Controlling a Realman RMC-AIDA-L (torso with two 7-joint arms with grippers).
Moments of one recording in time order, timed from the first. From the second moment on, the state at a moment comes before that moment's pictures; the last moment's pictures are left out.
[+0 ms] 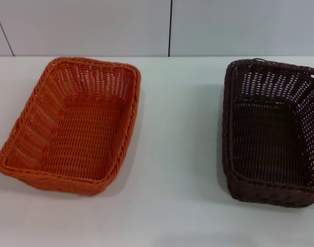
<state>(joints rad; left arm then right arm) -0.27 -2.07 1.47 0.16 -0.35 1.22 -0.10 0.20 2.09 2.36 -0.20 2.75 -2.06 0.28</state>
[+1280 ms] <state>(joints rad) -0.28 -2.06 1.48 0.27 -0.27 1.24 -0.06 0.20 2.09 2.36 -0.22 2.75 -2.07 0.28</state>
